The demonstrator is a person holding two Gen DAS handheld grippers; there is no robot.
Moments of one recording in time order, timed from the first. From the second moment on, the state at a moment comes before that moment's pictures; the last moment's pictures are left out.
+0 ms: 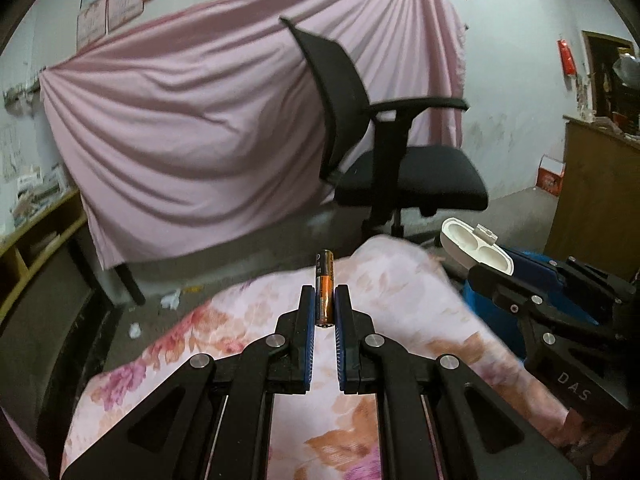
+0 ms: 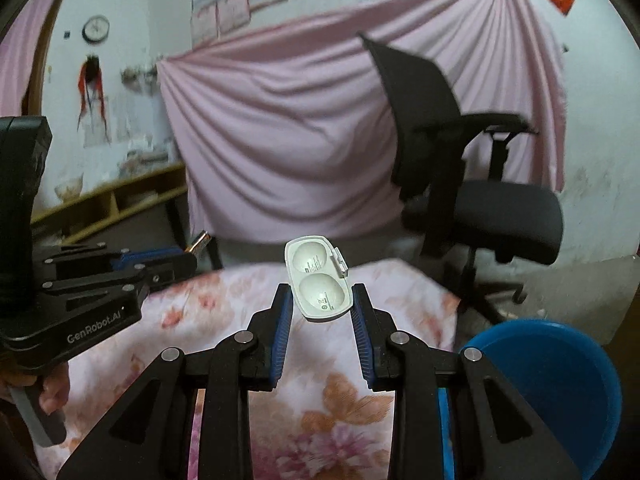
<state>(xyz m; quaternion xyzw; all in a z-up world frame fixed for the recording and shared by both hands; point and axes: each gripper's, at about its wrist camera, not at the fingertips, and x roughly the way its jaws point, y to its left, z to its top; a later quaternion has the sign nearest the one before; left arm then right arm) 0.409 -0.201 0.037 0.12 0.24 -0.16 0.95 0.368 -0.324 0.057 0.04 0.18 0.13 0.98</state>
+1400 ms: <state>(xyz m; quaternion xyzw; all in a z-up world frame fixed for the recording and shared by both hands) 0.344 -0.353 0.057 0.09 0.18 -0.33 0.92 0.287 -0.491 0.073 0.12 0.09 -0.05 0.99</state>
